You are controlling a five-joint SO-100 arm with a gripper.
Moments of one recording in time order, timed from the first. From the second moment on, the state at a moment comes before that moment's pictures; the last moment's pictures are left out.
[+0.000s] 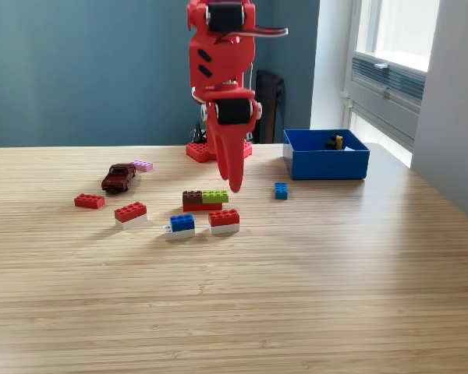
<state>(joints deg) -1.1 77.7 79.7 76.9 -7.1</state>
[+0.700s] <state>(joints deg) -1.0 61.1 71.4 75.3 -7.1</state>
